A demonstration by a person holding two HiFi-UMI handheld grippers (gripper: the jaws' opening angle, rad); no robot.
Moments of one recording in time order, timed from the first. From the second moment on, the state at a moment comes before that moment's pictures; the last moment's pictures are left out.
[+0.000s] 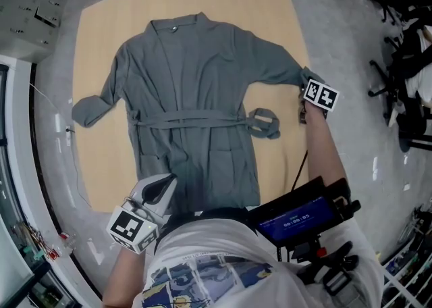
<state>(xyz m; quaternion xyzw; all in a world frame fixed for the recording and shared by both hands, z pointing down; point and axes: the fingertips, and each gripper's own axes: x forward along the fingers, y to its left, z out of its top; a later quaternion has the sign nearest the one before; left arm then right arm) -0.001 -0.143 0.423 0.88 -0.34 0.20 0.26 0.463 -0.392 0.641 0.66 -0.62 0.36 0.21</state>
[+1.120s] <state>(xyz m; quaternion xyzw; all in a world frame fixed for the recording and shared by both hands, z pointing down) -0.030 -0.131 0.416 0.87 -0.39 0.14 0.27 0.343 -0.460 0.528 0.59 -0.75 0.26 0.16</state>
